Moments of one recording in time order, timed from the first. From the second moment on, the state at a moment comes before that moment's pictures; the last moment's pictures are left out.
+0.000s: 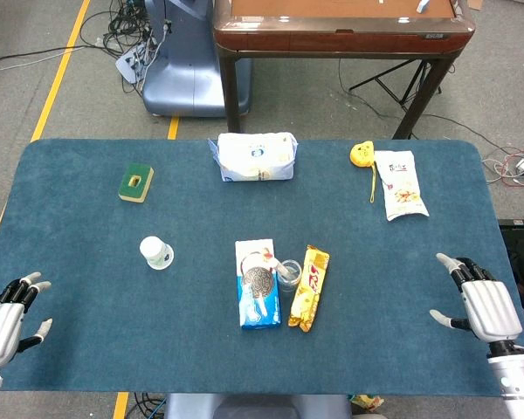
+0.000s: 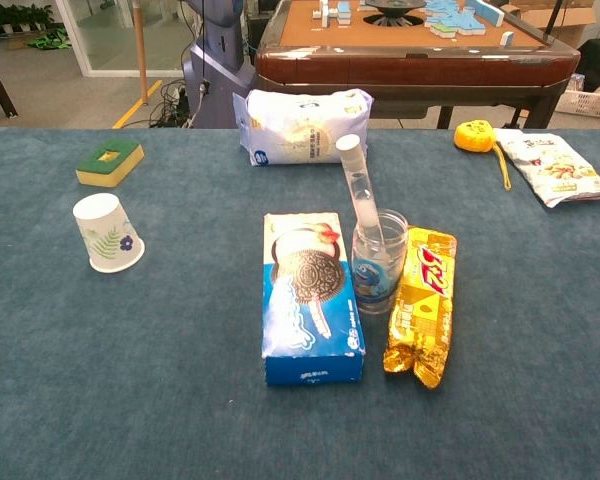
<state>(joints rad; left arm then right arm) -0.08 -1.10 -0.02 -1.66 1.47 1.45 0.15 0.12 -1.10 0.03 -1.67 -1.47 1.37 -0.09</state>
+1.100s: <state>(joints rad) -0.08 -1.09 -0.02 -1.65 1.46 1.44 0.12 0.34 -1.17 0.16 -1.80 -1.31 1.10 -0.06</state>
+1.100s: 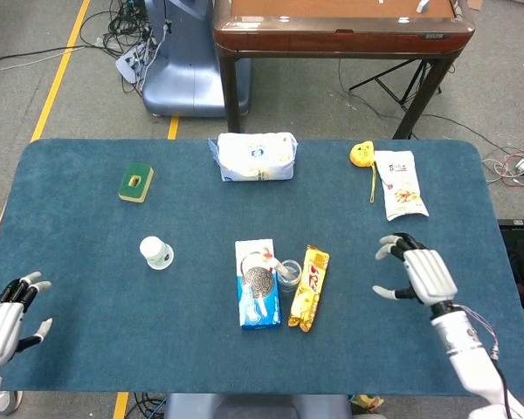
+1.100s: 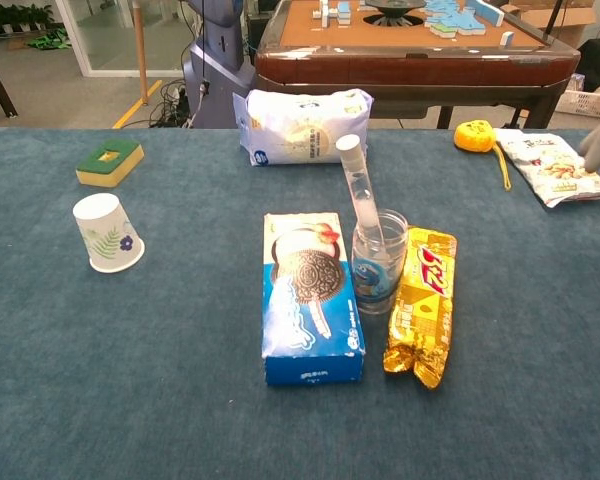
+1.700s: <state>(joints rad) -0.08 -1.08 -0.02 -1.65 1.46 1.44 0.09 0.54 -1.33 0.23 -1.82 -1.16 0.99 -0.22</state>
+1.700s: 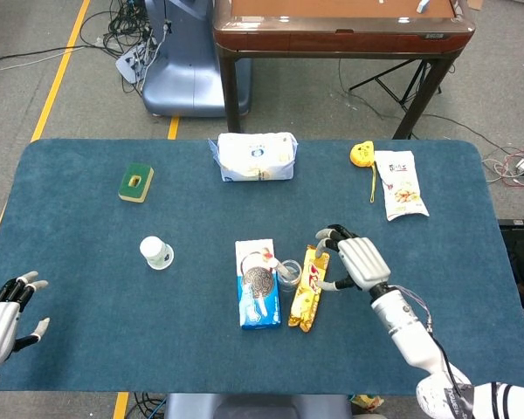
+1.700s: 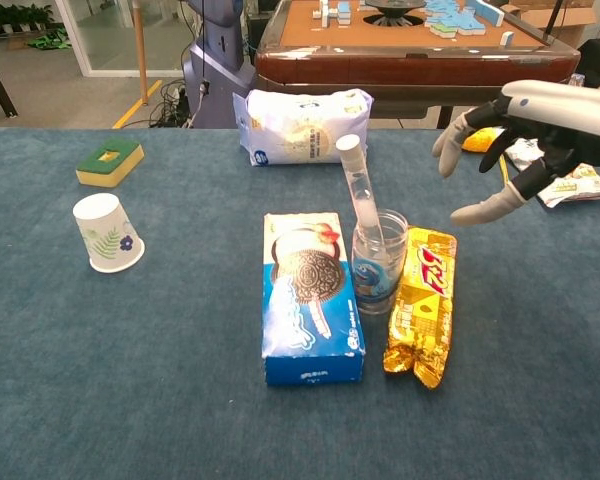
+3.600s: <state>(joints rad) -0.07 -1.06 -0.02 -1.66 1.47 1.47 0.06 0.72 -1.50 0.20 -1.72 -1.00 0.96 -0.28</state>
